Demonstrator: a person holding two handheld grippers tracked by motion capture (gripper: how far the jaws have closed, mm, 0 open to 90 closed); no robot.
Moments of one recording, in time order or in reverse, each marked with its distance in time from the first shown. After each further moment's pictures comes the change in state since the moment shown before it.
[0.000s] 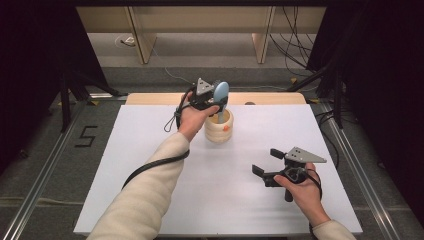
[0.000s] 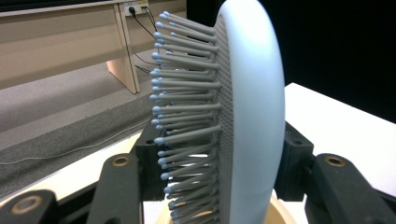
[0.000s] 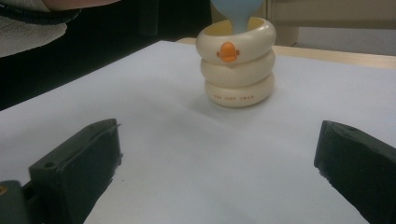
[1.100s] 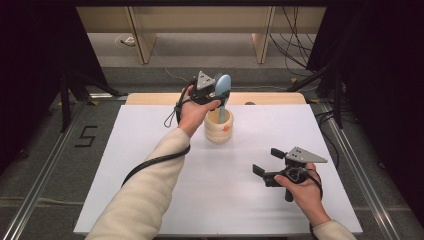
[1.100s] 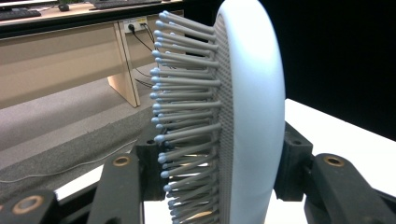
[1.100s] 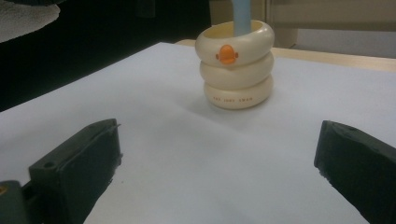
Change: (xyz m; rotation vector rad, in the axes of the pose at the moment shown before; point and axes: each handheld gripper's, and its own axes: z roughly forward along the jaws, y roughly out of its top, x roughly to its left) left arm -0.004 0.022 -0.007 -0.044 -0.002 0.027; right arm 0.000 0.001 -0.001 -0.005 -0.005 -0.002
